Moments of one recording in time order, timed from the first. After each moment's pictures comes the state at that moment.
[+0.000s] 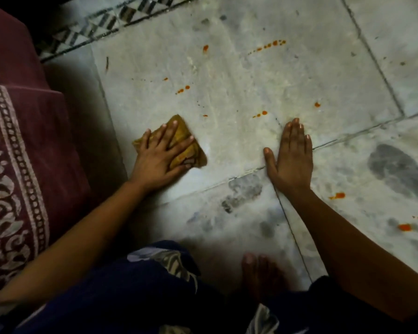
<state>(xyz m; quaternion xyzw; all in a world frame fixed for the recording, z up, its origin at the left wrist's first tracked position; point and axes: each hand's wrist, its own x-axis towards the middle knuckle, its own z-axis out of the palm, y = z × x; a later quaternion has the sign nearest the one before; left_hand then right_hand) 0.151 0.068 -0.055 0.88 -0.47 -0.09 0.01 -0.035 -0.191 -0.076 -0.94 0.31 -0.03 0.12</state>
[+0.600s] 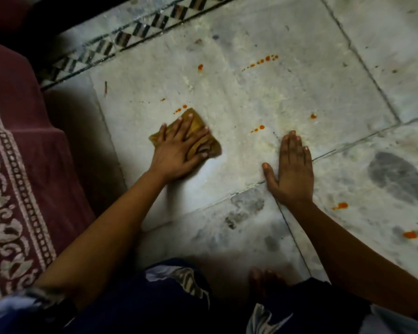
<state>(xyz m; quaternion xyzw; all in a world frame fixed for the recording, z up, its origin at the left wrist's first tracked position) 0.178 0.000 -0.044 0.88 -0.46 -0.11 0.03 -0.036 -0.193 -0.073 -0.95 0.30 -0.01 0.11</state>
